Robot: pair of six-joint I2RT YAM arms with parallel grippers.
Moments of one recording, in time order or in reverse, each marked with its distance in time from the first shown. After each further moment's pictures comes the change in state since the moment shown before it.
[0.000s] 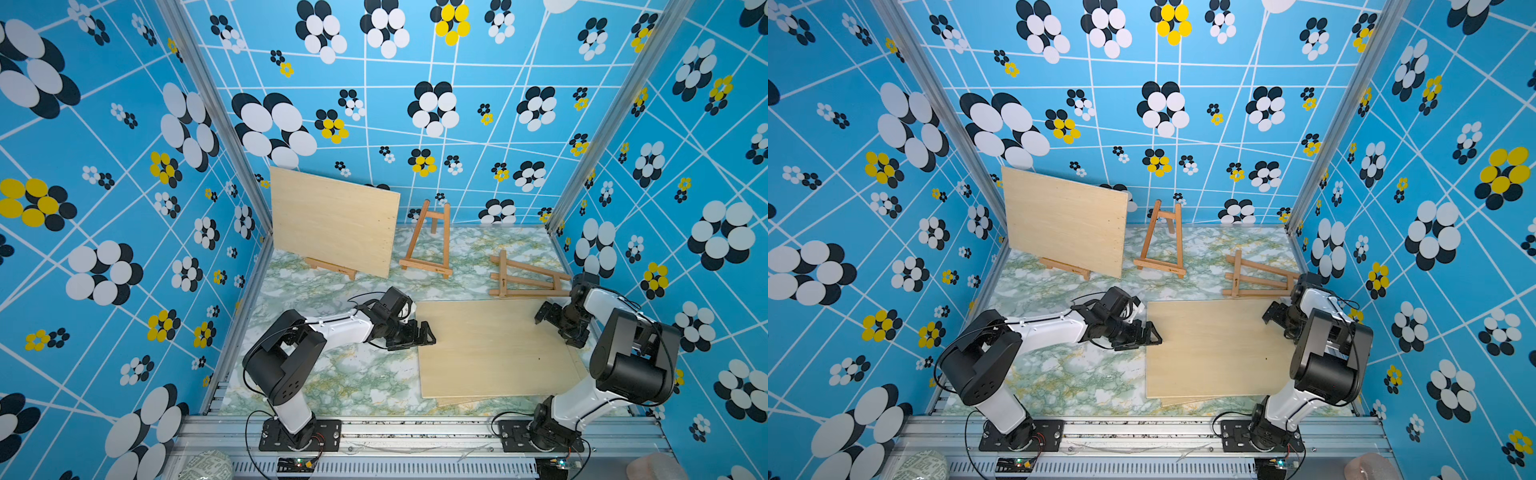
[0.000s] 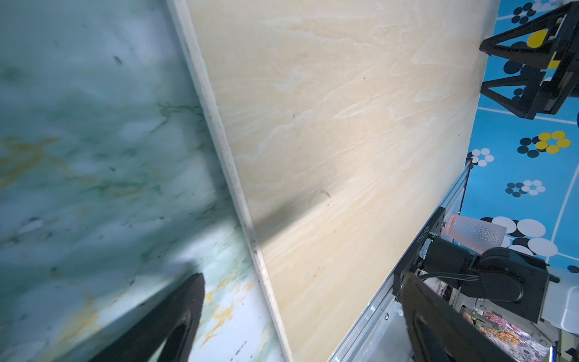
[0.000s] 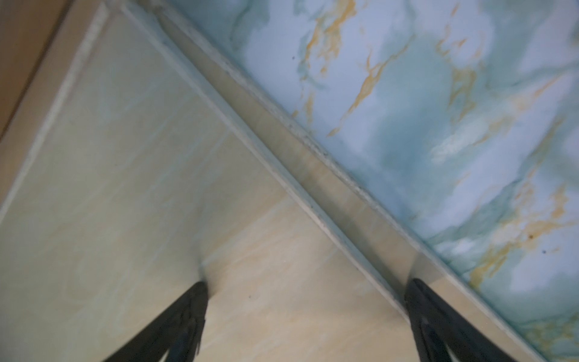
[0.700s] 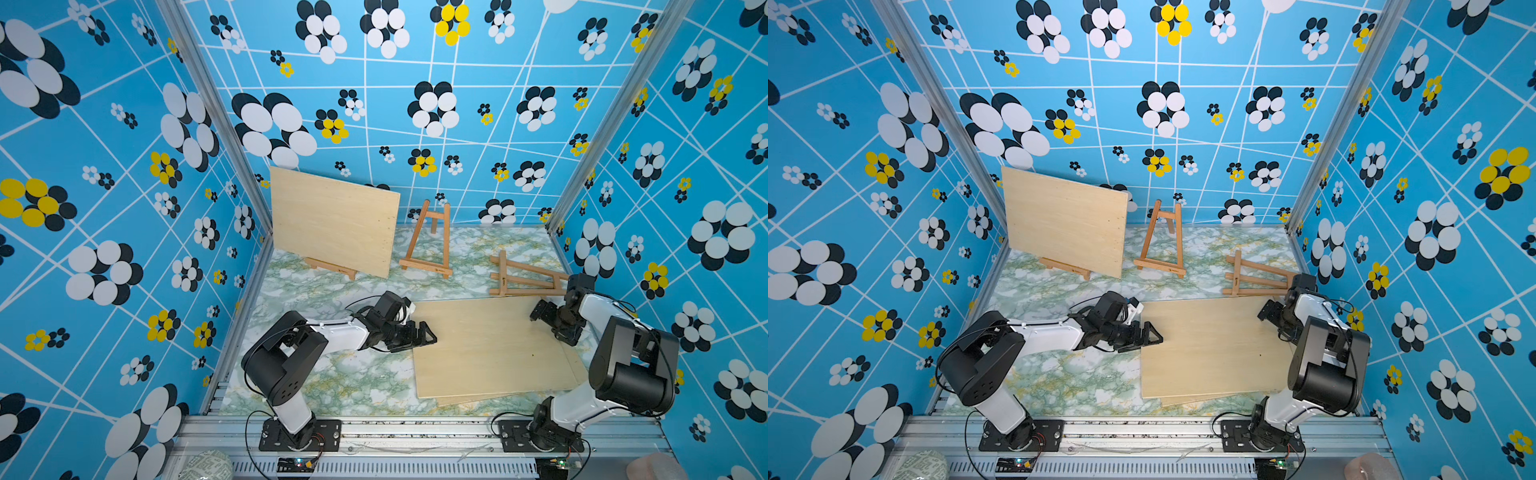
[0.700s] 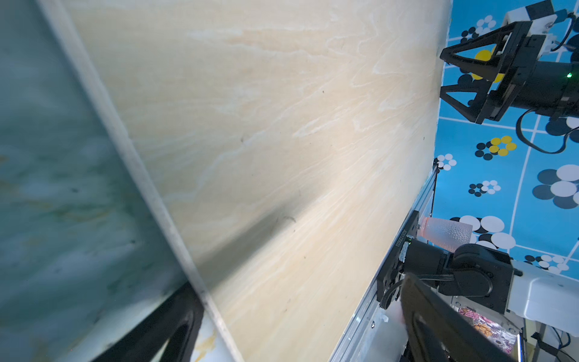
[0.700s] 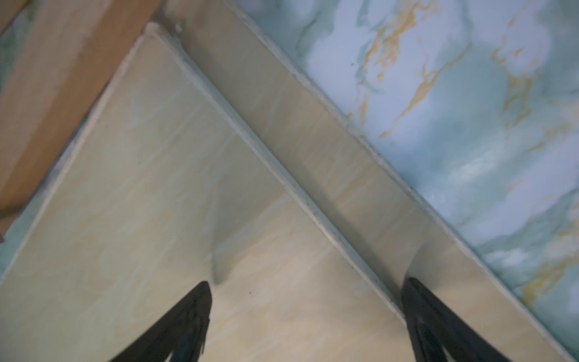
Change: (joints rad) left arm 0.025 -0.007 -0.118 0.243 0.053 -0.067; right arm 0.066 -0.072 -0.090 0.118 -0.039 0.038
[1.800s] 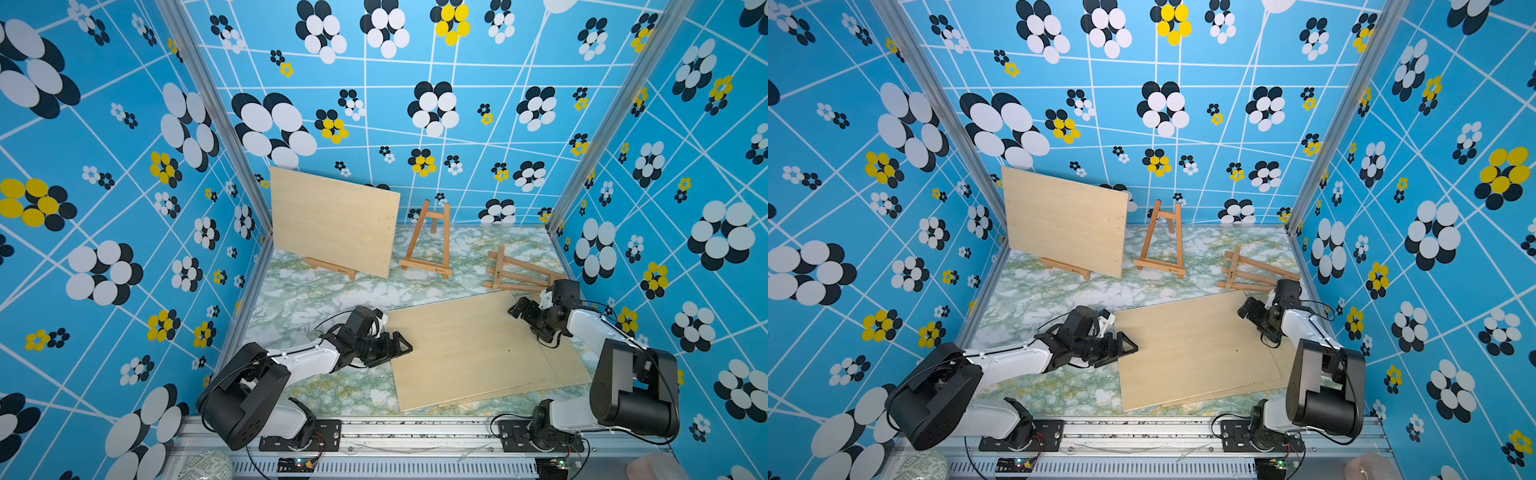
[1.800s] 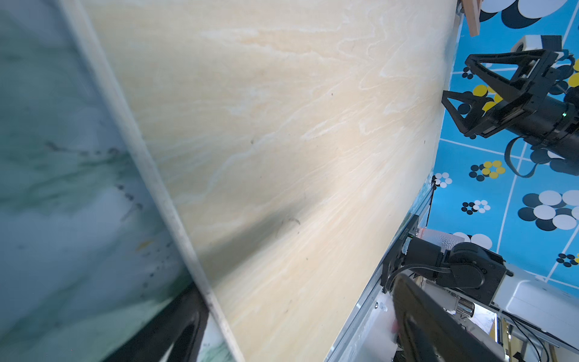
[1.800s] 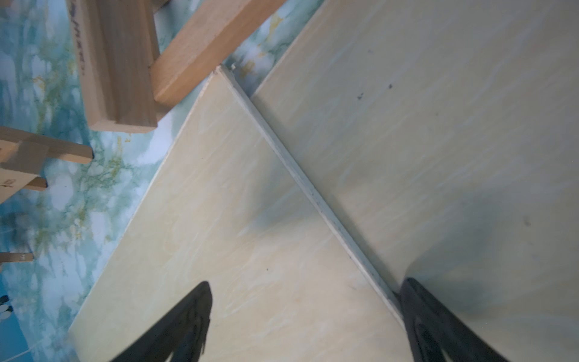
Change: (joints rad) left arm 0.082 -0.317 -0.306 0.017 -0.019 -0.093; right arm 0.114 -0.143 -0.179 0.210 -0.241 0.091
